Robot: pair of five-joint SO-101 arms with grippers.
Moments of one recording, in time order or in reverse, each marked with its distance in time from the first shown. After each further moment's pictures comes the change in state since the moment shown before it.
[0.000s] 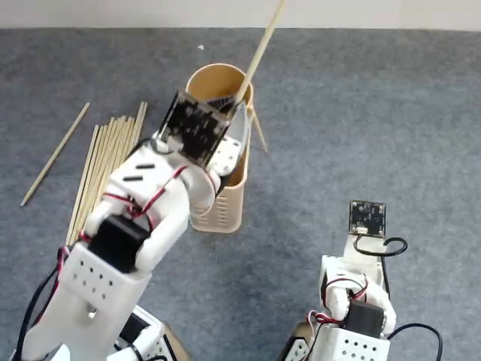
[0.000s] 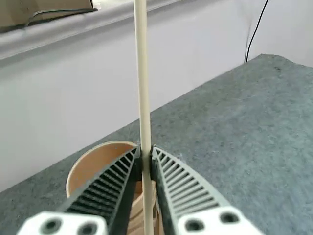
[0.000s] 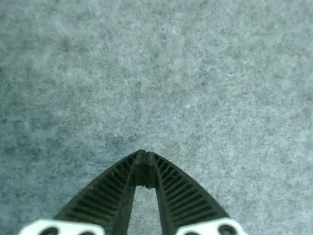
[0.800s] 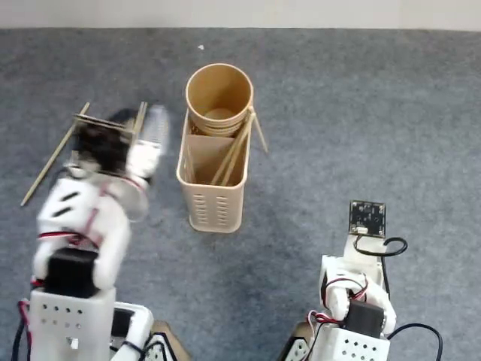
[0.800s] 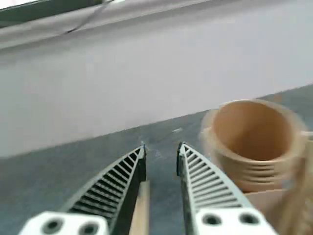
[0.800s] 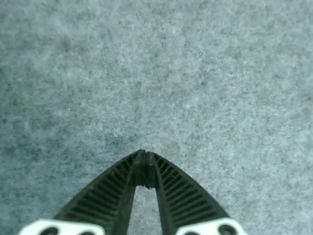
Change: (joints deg) left arm -27.3 -15.0 11.5 2.2 0.0; right arm 0.0 0.0 0.0 0.0 0.0
